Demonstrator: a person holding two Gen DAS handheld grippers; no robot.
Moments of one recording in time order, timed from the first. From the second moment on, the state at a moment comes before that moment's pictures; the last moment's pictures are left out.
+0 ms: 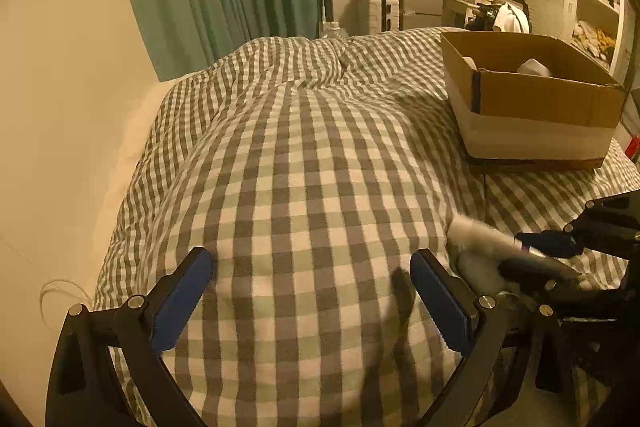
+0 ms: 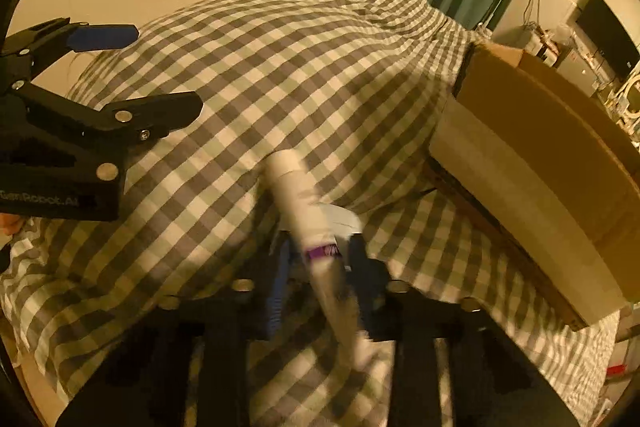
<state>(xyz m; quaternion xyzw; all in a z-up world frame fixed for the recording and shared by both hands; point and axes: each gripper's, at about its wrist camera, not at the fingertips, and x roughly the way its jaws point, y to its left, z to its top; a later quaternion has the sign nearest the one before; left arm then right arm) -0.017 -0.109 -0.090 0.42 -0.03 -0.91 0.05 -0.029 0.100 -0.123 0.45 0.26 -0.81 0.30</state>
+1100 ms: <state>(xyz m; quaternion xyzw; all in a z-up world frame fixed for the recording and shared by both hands) -0.046 0.022 -0.148 0.49 -0.08 -0.86 -0.15 -0.034 0.243 -0.073 0.42 0.13 -0.88 0.20</state>
